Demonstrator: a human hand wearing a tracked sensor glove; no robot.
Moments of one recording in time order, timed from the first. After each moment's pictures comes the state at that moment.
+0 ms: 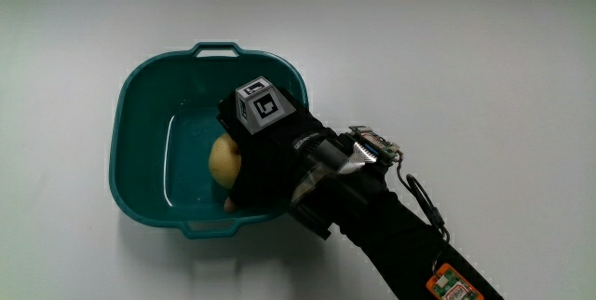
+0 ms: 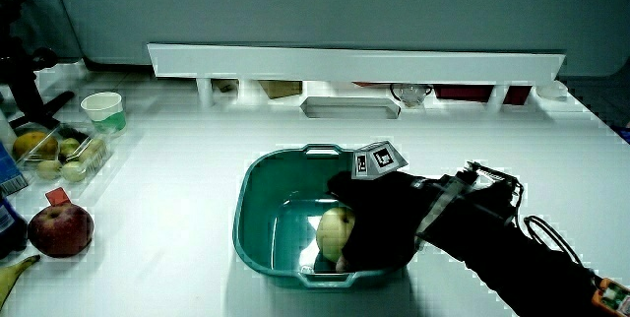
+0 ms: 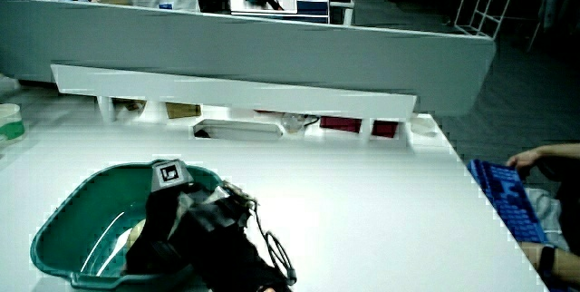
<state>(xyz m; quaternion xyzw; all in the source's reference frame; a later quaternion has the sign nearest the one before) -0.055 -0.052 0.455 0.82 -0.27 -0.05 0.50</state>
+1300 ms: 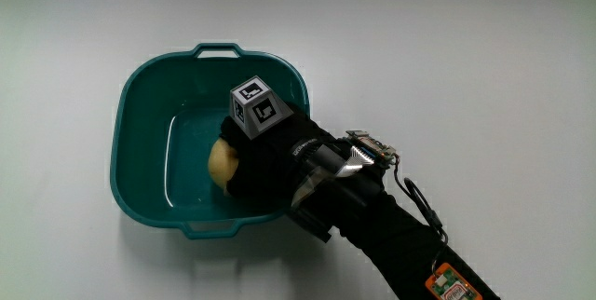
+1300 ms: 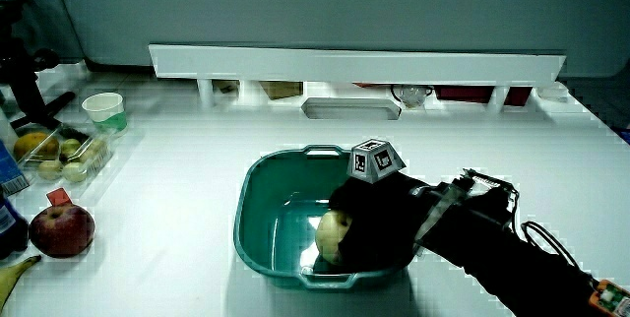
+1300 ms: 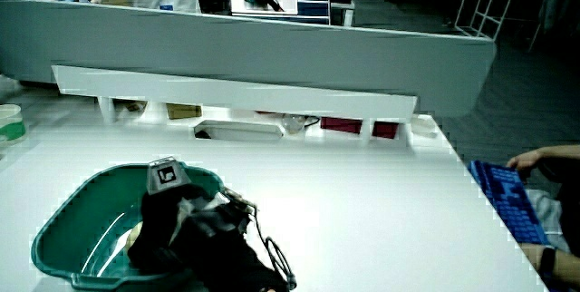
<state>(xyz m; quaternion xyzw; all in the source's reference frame) -0.057 -0.048 0.442 0.87 -0.31 -0.02 0.39</state>
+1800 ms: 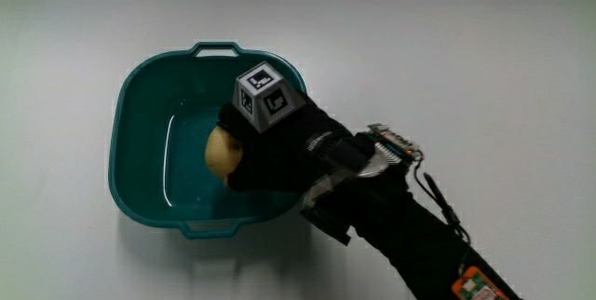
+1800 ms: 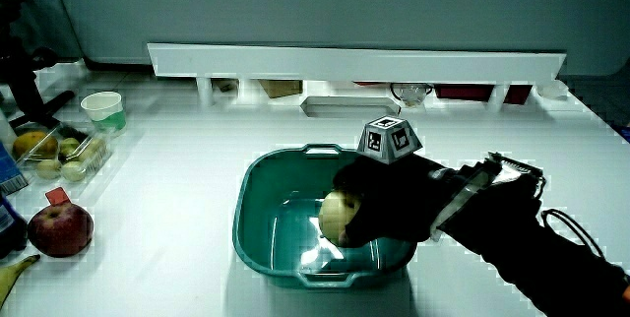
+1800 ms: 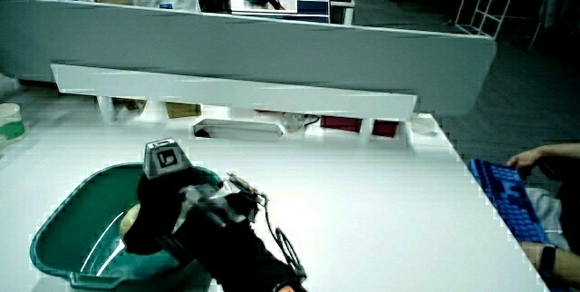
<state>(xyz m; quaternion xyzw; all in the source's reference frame) -0.042 -0.054 0.400 0.88 -0.33 0.02 0.34</state>
